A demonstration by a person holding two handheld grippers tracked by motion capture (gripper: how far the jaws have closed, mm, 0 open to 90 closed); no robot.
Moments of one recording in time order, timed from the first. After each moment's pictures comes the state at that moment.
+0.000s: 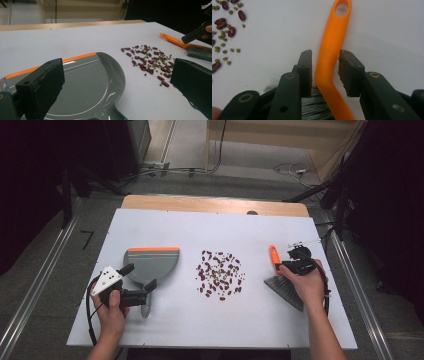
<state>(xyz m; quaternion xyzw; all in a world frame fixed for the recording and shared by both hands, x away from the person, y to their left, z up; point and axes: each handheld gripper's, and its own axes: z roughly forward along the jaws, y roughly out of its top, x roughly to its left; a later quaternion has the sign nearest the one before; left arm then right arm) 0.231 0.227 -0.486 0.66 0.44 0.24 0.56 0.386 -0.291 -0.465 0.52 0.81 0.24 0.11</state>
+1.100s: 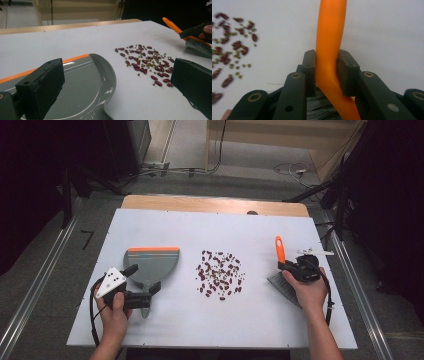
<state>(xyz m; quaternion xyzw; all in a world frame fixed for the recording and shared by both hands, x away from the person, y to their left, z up) 0.227 0.216 -0.481 0.67 0.42 0.25 0.56 0.358 -0.305 -0.472 0.53 0.75 0.36 0.15</state>
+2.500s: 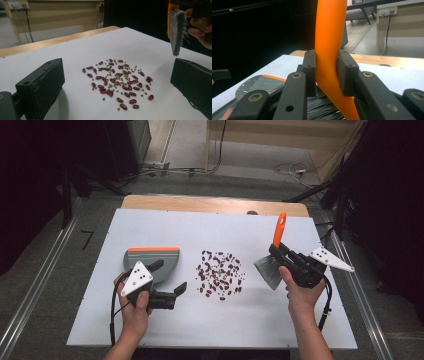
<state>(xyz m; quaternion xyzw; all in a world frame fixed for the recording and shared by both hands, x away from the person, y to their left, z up) 0.229 0.152 -0.445 0.70 0.36 0.23 0.57 0.301 -0.264 -0.403 0.39 0.65 0.62 0.20</state>
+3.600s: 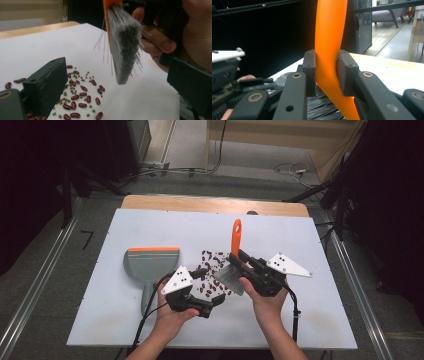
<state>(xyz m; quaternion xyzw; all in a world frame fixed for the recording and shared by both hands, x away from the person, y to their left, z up) 0.237 0.065 -0.450 0.73 0.31 0.12 0.60 0.273 -0.173 -0.404 0.32 0.68 0.64 0.16</state>
